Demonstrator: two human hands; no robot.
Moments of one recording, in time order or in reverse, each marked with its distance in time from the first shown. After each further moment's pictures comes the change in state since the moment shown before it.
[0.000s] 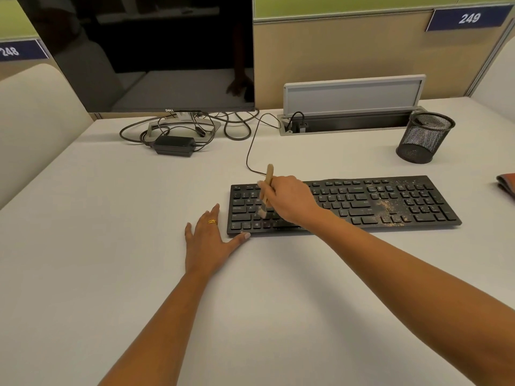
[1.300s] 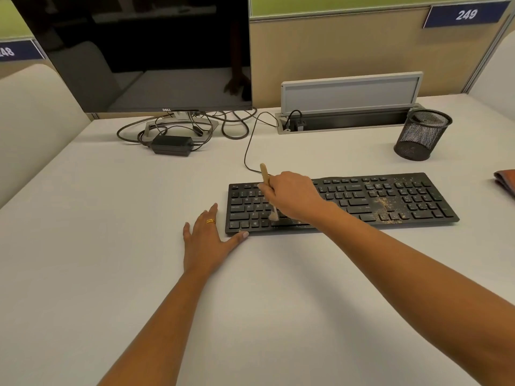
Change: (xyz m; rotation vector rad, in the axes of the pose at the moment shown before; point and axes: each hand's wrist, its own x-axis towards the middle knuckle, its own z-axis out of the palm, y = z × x) left_hand -0.001 0.002 0.000 -0.009 0.012 -0.002; right_hand -0.001 0.001 -0.013 -0.230 -0.043 -0.067
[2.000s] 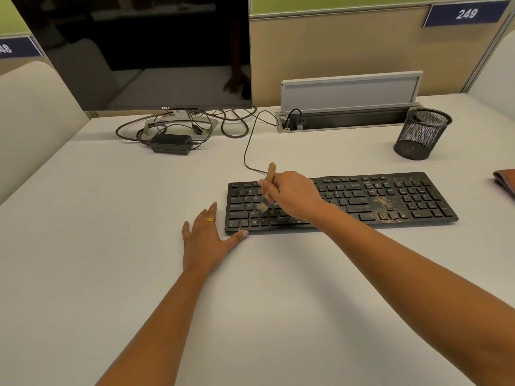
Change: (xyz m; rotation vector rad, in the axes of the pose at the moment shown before) left_hand 0.001 -0.001 0.000 0.000 -0.007 -0.006; right_hand 0.000 0.006 0.006 0.147 0.013 0.058
